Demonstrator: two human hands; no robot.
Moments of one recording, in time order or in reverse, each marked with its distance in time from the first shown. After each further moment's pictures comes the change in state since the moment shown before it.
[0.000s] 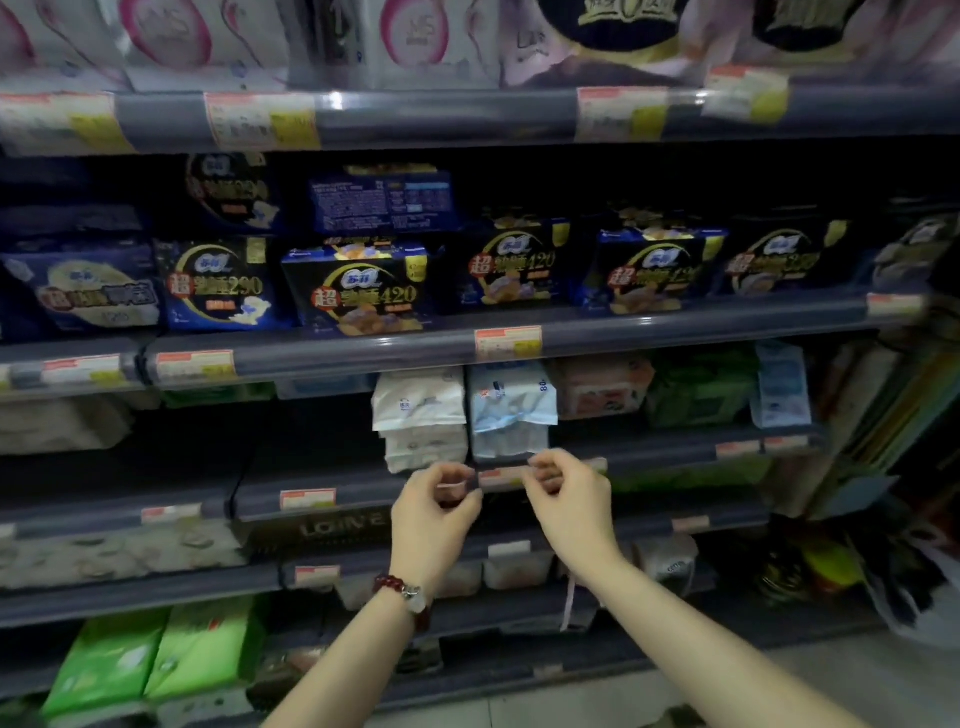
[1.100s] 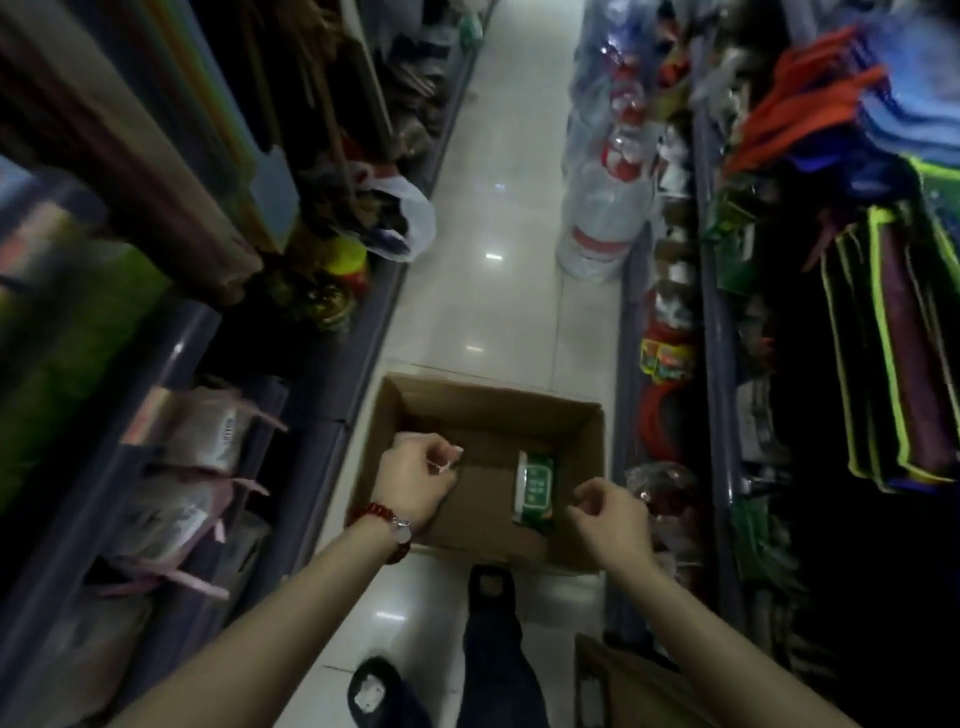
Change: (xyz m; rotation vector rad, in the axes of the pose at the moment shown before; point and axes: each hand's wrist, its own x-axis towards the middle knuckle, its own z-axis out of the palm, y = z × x) left_hand -0.183 -0.034 0.444 0.512 -1.460 0.410; right_hand -0.312 0.348 -0.172 -0.031 0.604 1.431
